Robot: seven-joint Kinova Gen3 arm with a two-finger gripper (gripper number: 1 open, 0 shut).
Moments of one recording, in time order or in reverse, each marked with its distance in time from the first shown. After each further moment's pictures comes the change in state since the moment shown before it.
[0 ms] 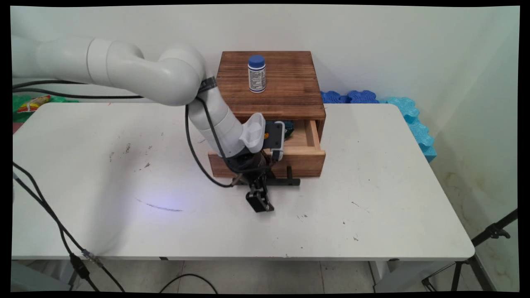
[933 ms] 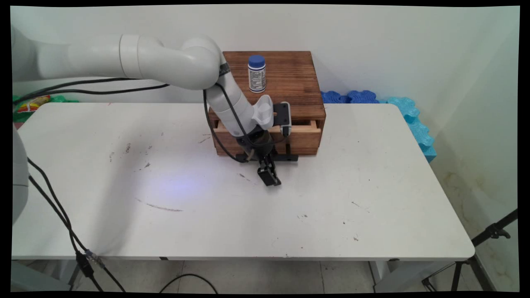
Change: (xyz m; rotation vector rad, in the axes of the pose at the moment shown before) arm 0.008 -0.068 0.016 0.064 -0.007 -0.066
